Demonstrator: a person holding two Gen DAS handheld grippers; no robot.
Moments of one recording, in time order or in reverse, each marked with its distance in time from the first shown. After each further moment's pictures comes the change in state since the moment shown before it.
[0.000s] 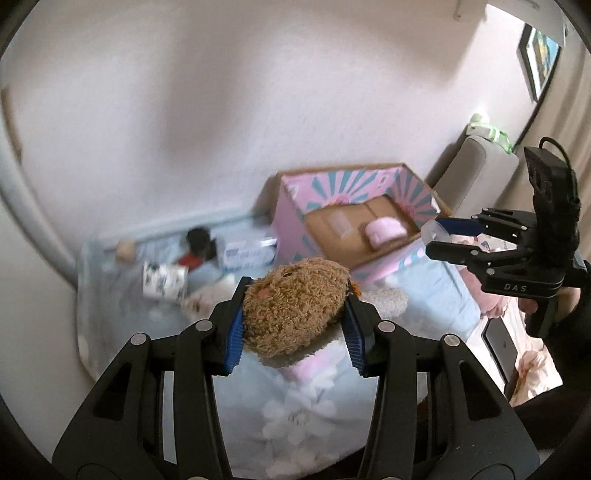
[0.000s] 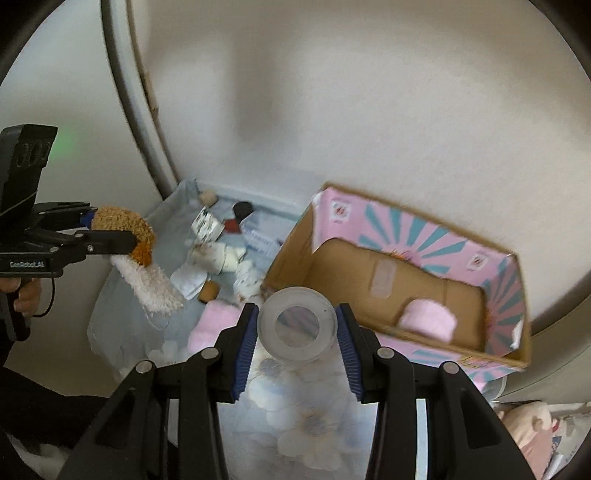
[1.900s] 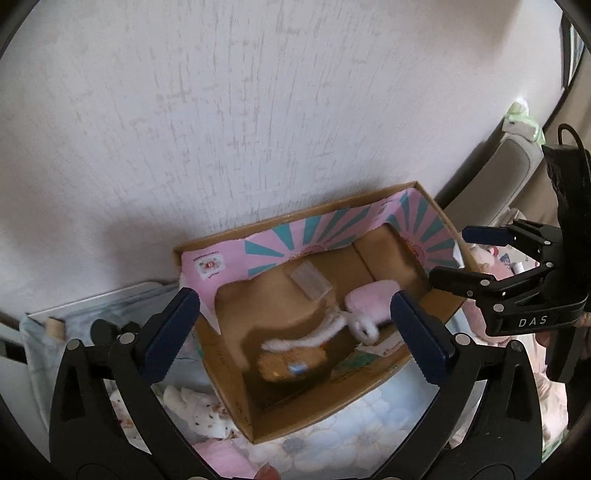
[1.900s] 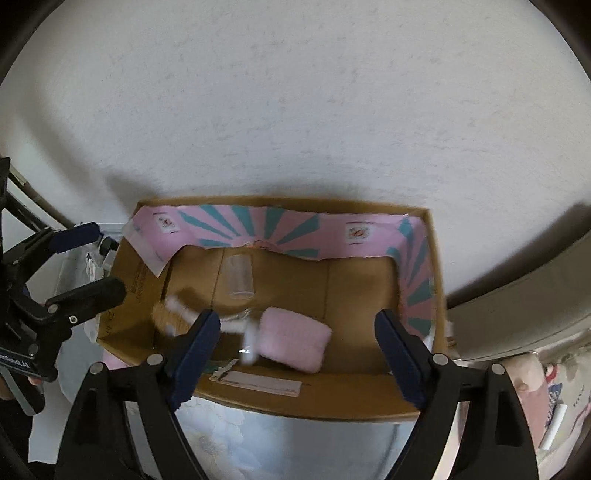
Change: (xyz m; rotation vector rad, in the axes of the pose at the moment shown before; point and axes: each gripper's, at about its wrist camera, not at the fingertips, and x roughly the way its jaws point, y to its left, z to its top) left arm 0.165 -0.084 0.106 -0.003 0.106 0.053; right arm 0.038 -0.176 0.021 0.307 0.188 -0.128
